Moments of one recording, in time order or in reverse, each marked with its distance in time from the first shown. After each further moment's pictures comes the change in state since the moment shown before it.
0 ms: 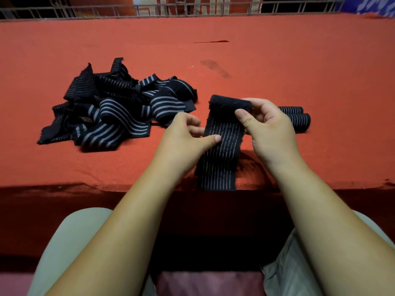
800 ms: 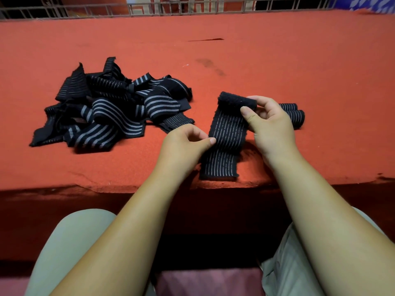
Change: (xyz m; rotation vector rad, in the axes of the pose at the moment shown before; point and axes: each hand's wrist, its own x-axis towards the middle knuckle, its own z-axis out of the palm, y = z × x) left_hand 0.011 -0.028 0.021 -0.041 -0.015 -0.060; right_hand 0.018 0.023 -0.014 -0.034 0.100 0.072
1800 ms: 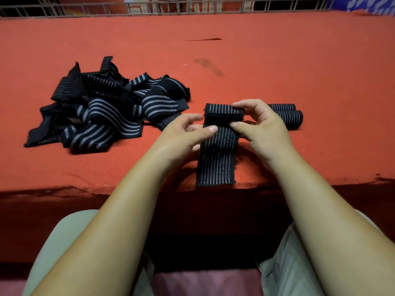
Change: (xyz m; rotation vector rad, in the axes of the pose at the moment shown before) left_hand 0.017 0.013 -0.012 -0.292 -0.256 -0.056; right_hand -0.008 -0.003 -0.002 0.080 -0.247 -0.027
